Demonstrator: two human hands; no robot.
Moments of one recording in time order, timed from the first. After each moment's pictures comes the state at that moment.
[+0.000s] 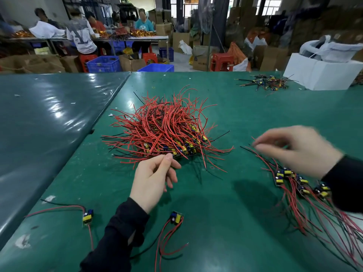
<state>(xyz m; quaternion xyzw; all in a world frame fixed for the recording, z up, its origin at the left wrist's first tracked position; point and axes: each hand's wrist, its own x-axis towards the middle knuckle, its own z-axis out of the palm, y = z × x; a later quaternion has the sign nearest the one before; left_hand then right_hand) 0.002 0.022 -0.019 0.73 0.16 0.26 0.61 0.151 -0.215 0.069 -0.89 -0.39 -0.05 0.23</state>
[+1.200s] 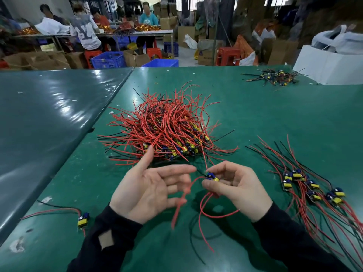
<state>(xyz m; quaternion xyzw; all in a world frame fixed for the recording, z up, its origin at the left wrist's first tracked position) -0.005 0.038 -0.010 0.41 0.05 -0.11 0.91 0.101 -0.143 -0.022 -0.64 -0.25 0.24 0.69</state>
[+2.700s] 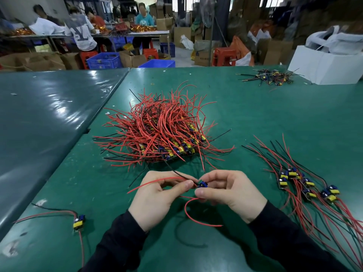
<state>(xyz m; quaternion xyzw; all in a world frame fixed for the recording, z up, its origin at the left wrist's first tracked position) -0.004 0.005 -0.014 0.79 0.08 0.18 0.58 0.096 -0.144 -0.022 -0.64 -0.22 0.33 0.66</state>
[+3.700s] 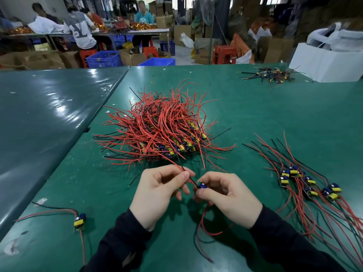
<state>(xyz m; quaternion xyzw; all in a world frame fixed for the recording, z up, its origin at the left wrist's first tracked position) -0.001 0.000 -0.017 0.66 0.10 0.20 0.71 0.089 -0.142 -0.030 -0.70 -0.35 0.23 0.57</state>
